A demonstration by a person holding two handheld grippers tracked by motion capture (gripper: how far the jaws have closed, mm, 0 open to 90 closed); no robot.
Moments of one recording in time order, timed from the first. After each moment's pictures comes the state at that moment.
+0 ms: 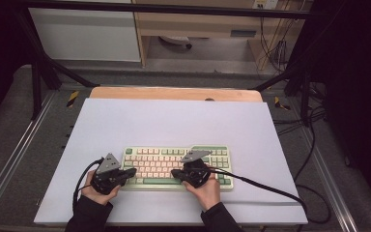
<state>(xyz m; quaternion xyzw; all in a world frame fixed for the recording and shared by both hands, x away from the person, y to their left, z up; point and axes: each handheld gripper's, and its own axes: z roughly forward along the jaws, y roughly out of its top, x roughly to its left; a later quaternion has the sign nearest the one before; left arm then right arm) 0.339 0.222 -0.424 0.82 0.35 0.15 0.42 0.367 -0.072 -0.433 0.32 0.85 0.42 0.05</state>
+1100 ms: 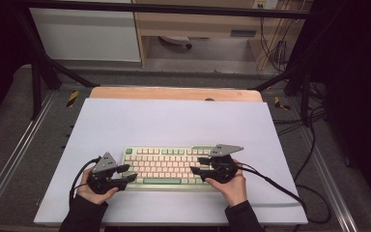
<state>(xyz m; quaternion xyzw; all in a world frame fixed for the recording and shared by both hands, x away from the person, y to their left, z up) 0.339 0.233 -0.418 0.83 0.34 0.14 0.42 0.365 -0.145 -0.403 0.34 0.82 0.44 0.10</state>
